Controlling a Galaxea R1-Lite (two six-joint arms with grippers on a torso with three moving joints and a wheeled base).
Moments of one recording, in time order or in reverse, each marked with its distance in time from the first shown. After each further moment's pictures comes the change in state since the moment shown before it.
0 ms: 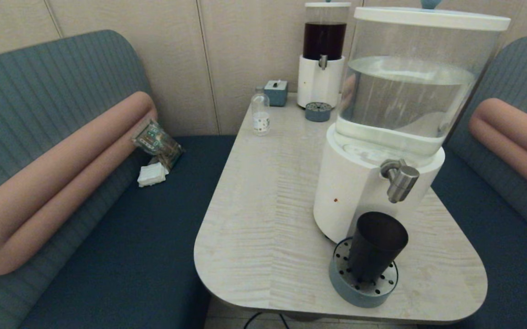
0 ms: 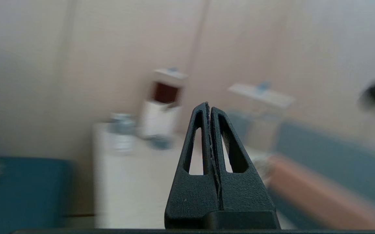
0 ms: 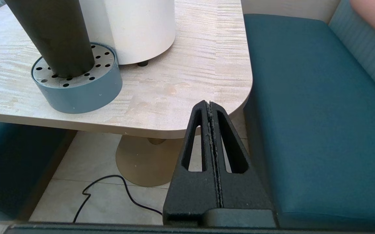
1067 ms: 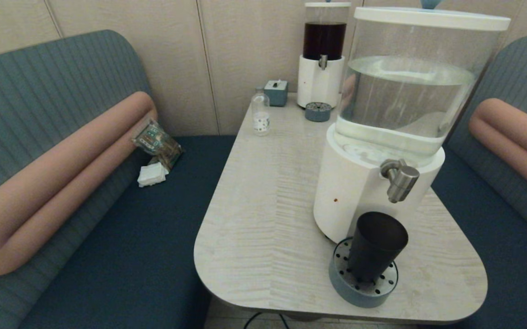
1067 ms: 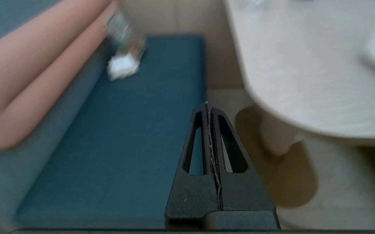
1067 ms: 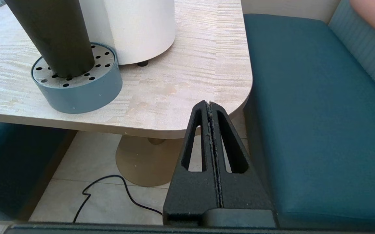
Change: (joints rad) left arm -0.001 -0.097 0.385 0.318 0.261 0.473; right arm 0.000 0.000 0.000 0.000 0.000 0.000
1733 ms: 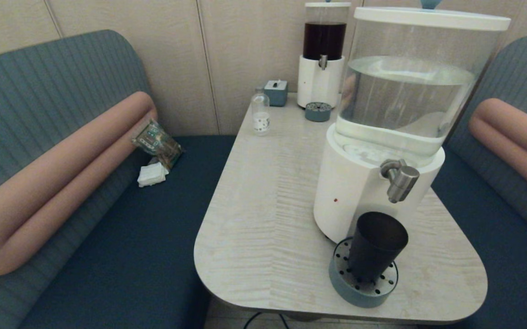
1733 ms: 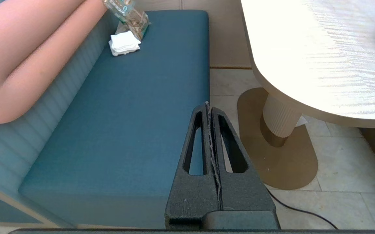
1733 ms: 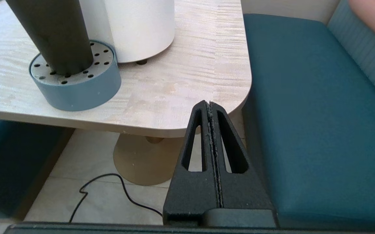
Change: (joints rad) left arm 0.000 0.000 0.001 0.066 0.012 -0.018; right arm 0.000 0.000 0.000 0.004 -0.001 -0.016
